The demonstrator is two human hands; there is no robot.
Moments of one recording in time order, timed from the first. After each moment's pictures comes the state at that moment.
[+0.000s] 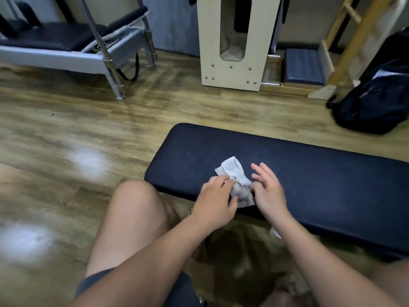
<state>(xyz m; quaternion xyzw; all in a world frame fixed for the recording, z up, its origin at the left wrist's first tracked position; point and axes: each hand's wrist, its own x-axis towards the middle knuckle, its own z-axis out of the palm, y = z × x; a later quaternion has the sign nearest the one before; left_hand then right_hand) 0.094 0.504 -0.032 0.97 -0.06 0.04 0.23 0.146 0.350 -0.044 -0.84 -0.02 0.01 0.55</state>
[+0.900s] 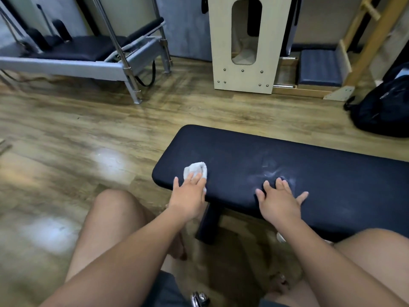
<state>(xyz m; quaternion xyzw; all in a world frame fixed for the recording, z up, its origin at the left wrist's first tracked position) 0.090 0.558 -0.042 0.99 0.06 -0.09 0.04 0.146 0.320 -0.047 -0.98 -0.03 0.17 0.06</state>
